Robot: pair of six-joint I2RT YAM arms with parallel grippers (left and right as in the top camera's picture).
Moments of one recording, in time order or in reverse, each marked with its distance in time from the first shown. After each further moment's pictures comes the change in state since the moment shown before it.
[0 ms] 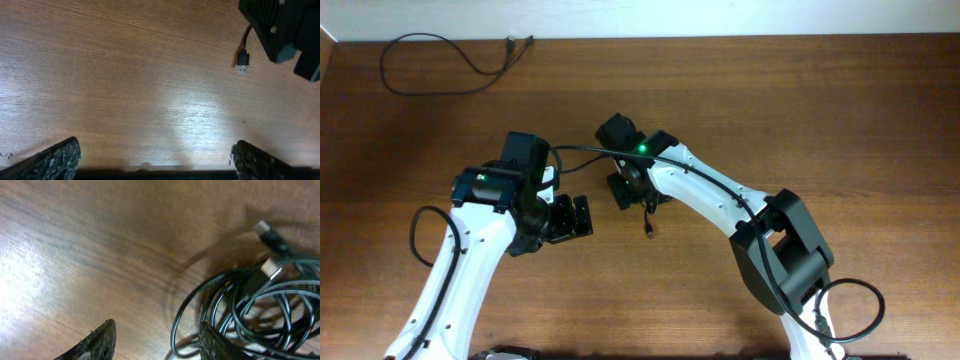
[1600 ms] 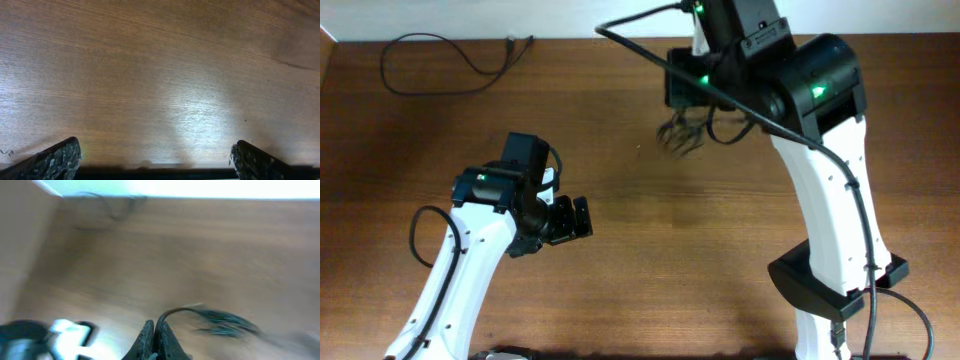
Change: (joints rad) left arm 0.000 0.000 -0.002 -0.010 0.000 0.000; right arm -0.157 -0.071 1.217 -0.745 -0.025 0.179
